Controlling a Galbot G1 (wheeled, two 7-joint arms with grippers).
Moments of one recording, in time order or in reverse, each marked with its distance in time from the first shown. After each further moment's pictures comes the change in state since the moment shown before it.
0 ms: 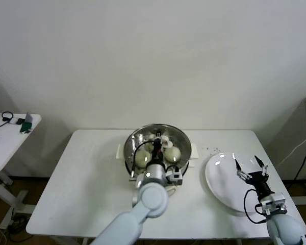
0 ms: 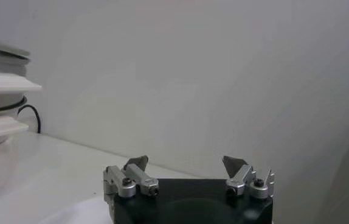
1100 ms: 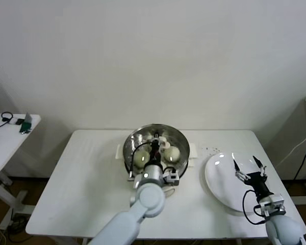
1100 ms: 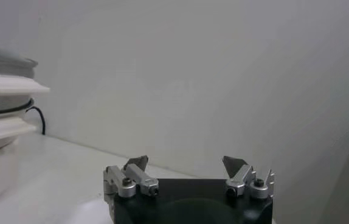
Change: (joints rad) left arm 0.006 0.019 -0.010 0.033 -0.038 -0.001 -0.061; right arm -0.009 0.018 0.009 0.014 -0.017 0.000 -0.014
